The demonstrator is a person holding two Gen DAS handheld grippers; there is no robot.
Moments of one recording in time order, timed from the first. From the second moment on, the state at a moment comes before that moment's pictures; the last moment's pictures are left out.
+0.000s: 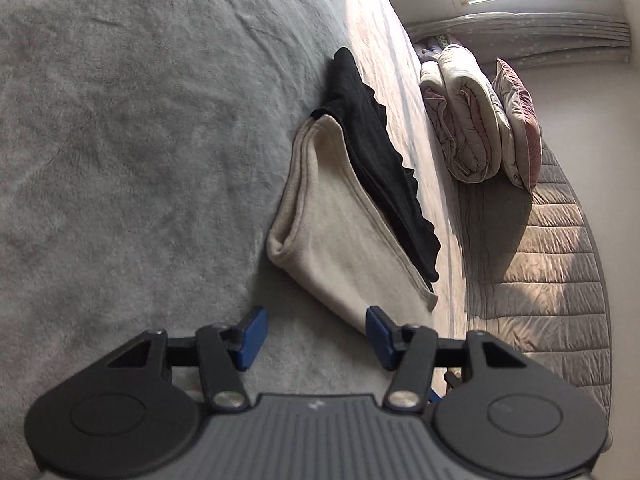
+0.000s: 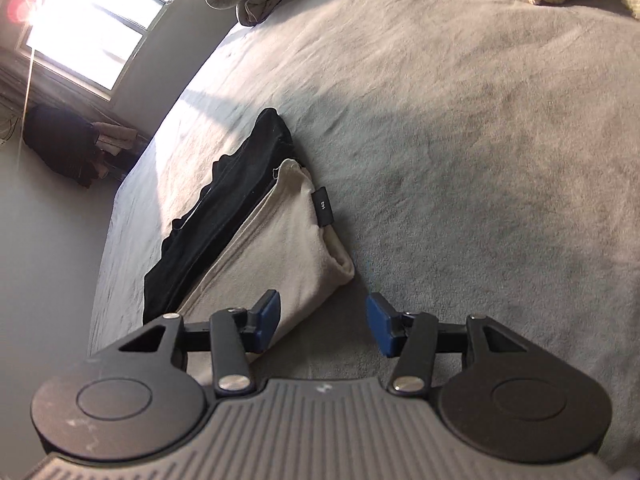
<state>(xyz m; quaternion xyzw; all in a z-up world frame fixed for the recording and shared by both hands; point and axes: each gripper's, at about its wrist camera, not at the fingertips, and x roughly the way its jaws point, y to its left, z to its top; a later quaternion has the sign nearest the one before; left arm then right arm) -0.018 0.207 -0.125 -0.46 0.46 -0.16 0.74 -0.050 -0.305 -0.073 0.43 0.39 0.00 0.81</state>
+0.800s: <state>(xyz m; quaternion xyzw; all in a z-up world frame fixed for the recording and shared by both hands) -0.015 0.196 -0.116 -0.64 0.29 -0.09 0.71 -0.026 -0.310 -0.081 0.62 0.26 -0.01 0.74</state>
